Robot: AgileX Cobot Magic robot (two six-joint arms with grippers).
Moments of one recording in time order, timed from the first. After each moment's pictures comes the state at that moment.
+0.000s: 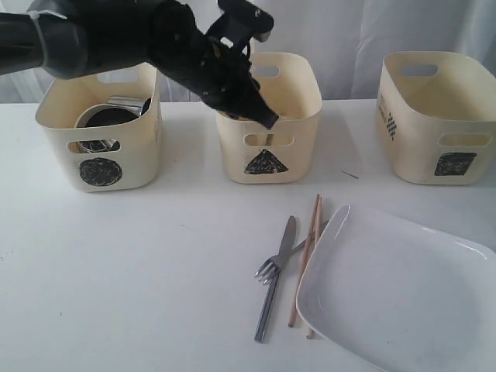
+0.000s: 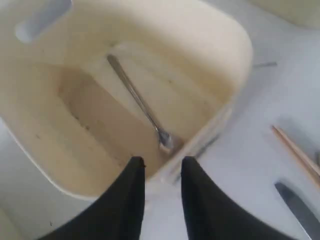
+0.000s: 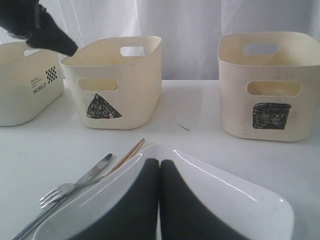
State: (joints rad) left arm -0.66 1.95 -1.70 0.00 0.54 0.24; right arm 0.11 0.01 0.00 0.02 0.21 0.11
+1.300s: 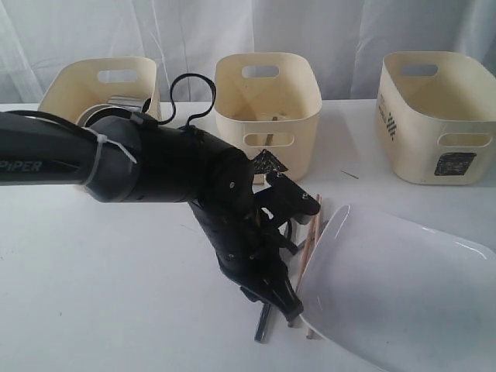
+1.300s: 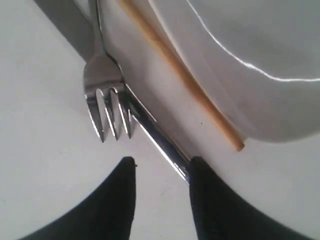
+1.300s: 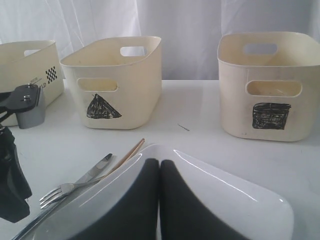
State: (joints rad) left arm -0.92 1.93 -1.32 -0.11 0.70 0.18; right arm 0.11 0.01 0.00 0.02 0.21 0.11
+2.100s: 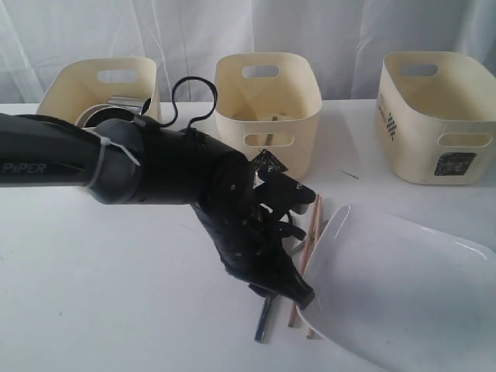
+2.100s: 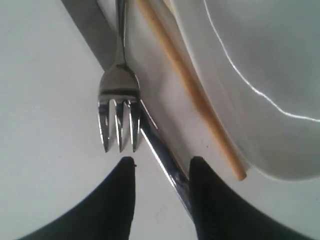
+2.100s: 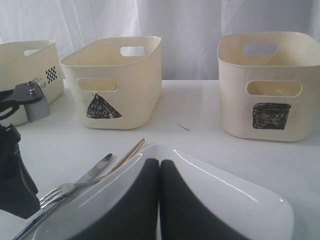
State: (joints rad) left arm -0.92 1.94 -1.32 -0.11 0.65 0.02; right arm 0.11 0.01 0.00 0.02 0.21 0.11
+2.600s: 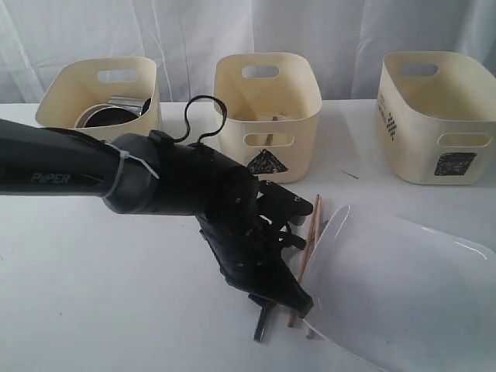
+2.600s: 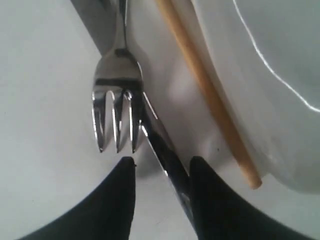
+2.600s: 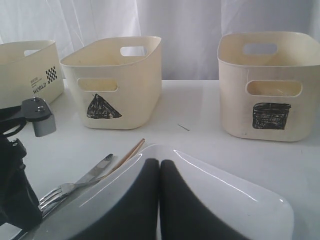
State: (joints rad) left arm -0.92 1.99 -1.32 -0.11 0.64 -0.01; right arm 0.11 0.01 0.00 0.02 0.21 0.11
